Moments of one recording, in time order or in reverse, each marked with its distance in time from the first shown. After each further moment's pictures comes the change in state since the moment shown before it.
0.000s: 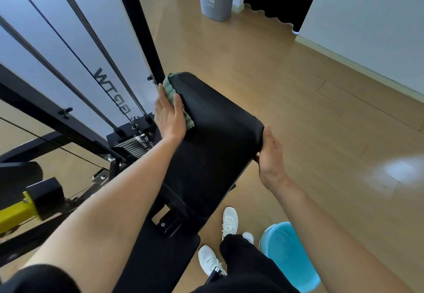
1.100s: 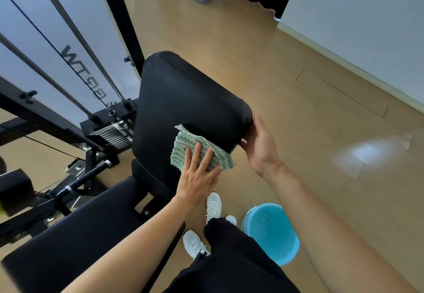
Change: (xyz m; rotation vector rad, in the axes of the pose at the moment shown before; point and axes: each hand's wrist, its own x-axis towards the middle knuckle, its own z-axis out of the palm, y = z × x) left_hand -0.188 -0.088 0.048 0.499 -0.215 0.941; right_hand -0.005 0.002 -0.015 0.145 -0.125 0.153
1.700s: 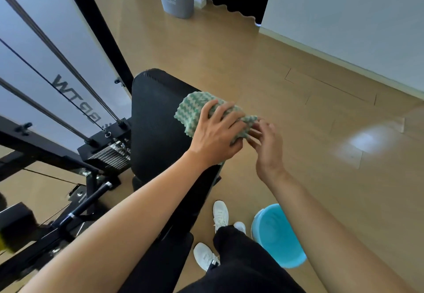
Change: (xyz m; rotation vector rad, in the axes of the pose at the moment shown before) left_hand 0.162 0.014 -0.082 -0.032 0.134 0.318; right_hand -0.014 -0.002 -0.017 0.047 0.328 -0.222
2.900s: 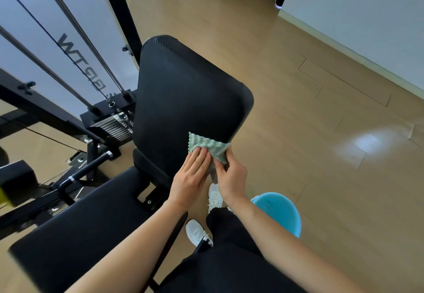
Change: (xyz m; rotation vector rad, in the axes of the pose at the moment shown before) left_hand -0.218 0.049 0.050 -0.232 -0.069 -0.410; right_hand -0.073 0.123 0.000 -0.858 -0.199 -0.270
